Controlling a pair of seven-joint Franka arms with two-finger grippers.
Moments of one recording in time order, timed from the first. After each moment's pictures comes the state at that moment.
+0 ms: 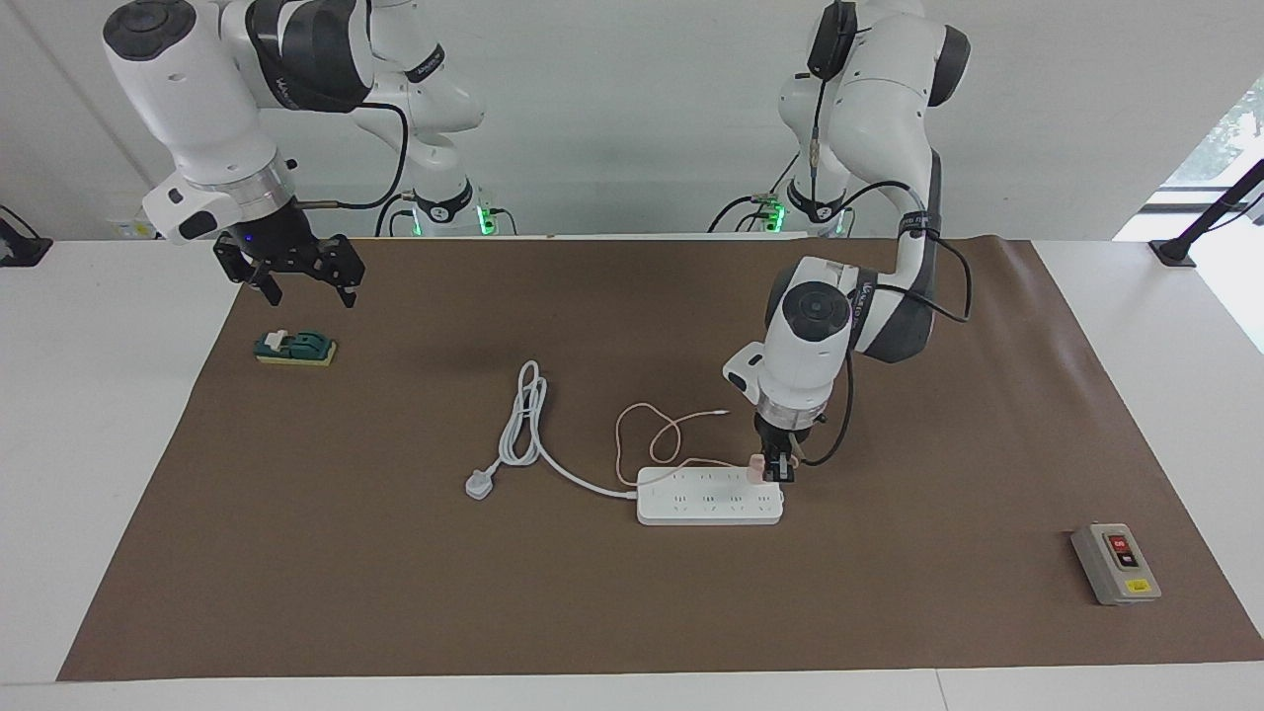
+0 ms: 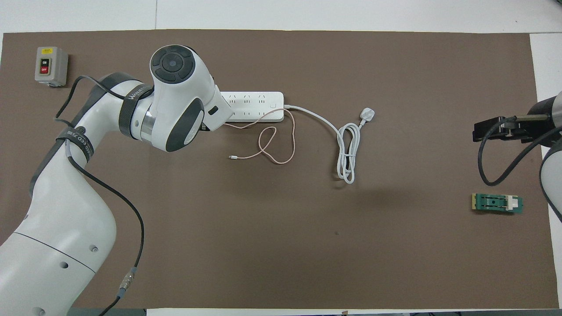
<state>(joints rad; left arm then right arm) -0.31 0.55 -0.15 -1.53 0.16 2.12 1.20 0.01 -0.05 -0.04 -1.77 -0.02 1.73 0.03</state>
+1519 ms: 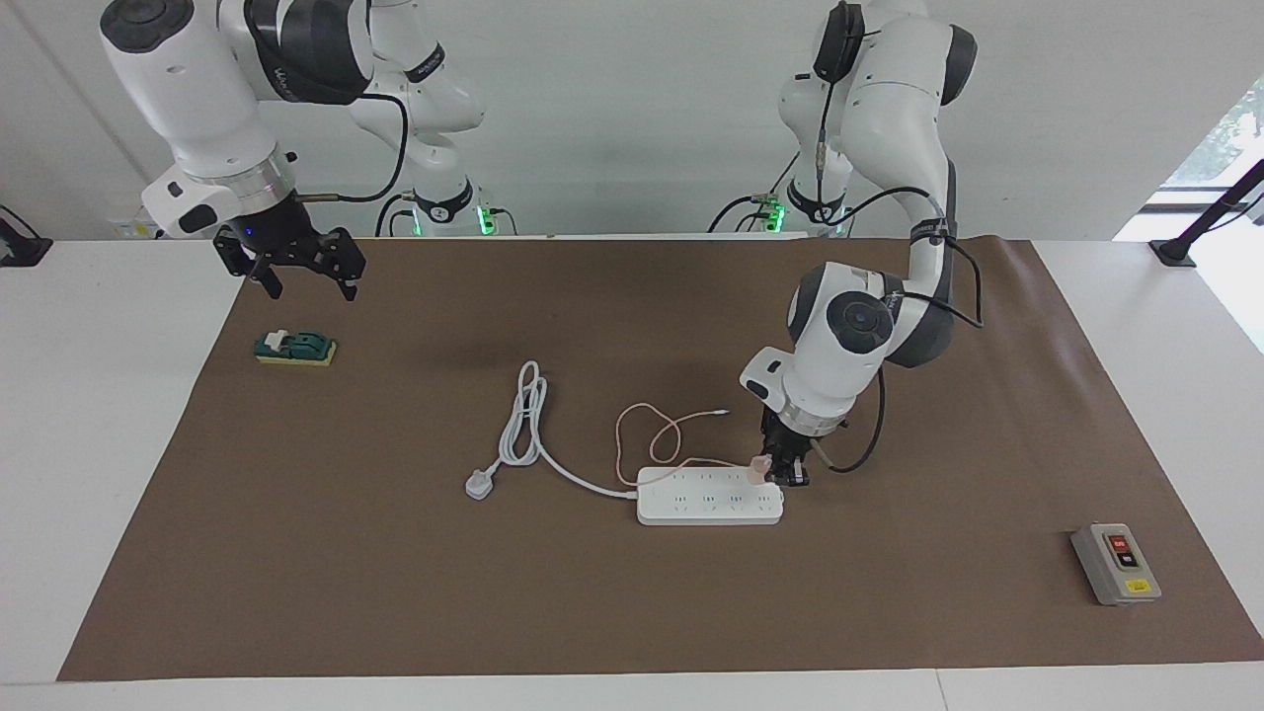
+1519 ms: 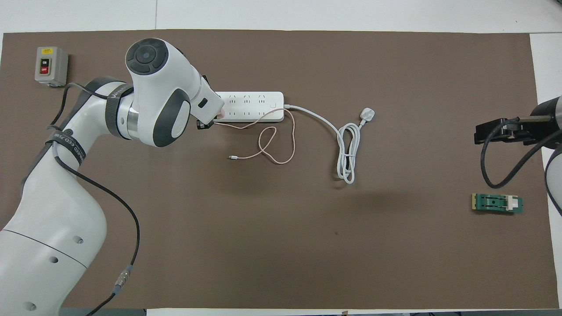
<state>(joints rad) -0.28 0.55 -0.14 -1.54 0.00 2.13 1.18 0.01 -0.06 -0.03 -1.75 -0.02 1.69 0.03</state>
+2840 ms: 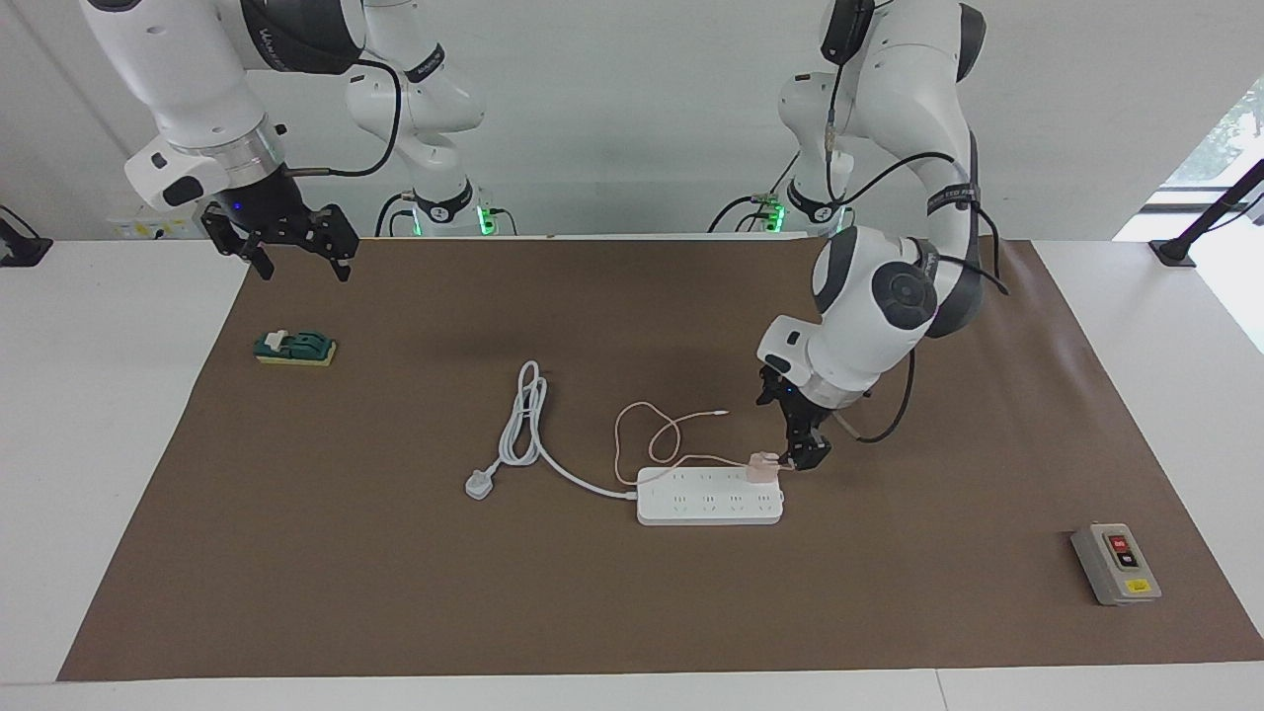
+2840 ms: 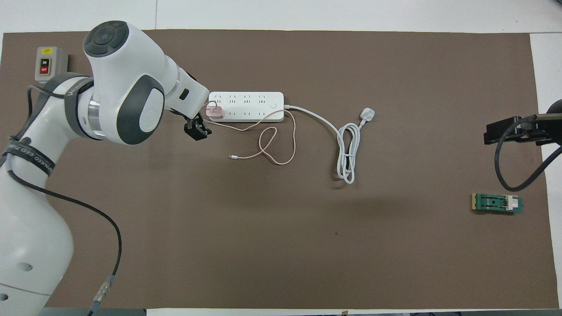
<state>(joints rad) -0.24 0.41 -0.14 -1.53 -0.15 1.91 1.06 0.01 -0.06 -0.03 -1.68 -0.02 1.61 0.03</state>
